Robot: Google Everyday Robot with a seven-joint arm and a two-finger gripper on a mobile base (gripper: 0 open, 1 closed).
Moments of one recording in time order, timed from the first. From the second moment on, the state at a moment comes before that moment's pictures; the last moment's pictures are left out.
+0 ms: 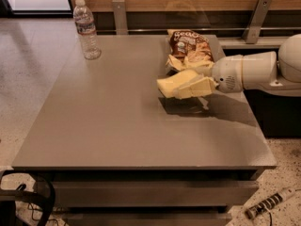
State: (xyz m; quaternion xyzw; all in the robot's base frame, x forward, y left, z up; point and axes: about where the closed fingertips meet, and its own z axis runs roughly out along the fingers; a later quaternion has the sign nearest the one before) arm 0.585 -0.109 0.866 -0.42 0.72 0.30 0.45
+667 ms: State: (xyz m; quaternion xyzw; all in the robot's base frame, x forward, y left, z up) arm 0.679 -0.126 0.900 -0.39 0.77 0.23 0.45
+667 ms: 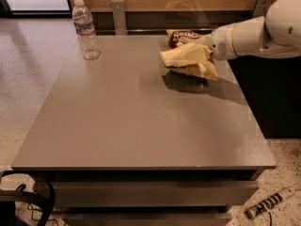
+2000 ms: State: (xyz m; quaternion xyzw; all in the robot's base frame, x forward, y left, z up) arm 0.814 0.005 0.883 -0.39 0.75 0.17 0.51
